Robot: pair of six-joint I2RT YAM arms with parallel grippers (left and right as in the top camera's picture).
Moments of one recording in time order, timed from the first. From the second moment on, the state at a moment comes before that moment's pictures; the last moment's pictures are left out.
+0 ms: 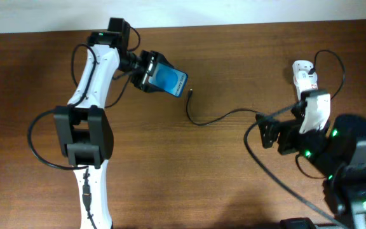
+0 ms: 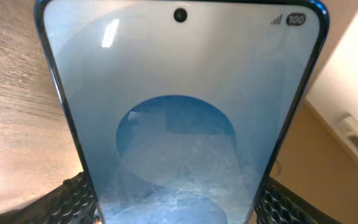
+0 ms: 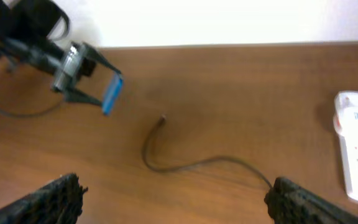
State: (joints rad) left arm -0.12 2.37 2.20 -1.21 0.81 -1.10; right arm 0.05 0.80 1.04 -0.75 -0.30 0.11
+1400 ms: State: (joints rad) left arm -0.34 2.38 2.23 -1.12 1.03 -1.22; right arm 0.39 1.56 1.22 -0.37 -0.13 0.59
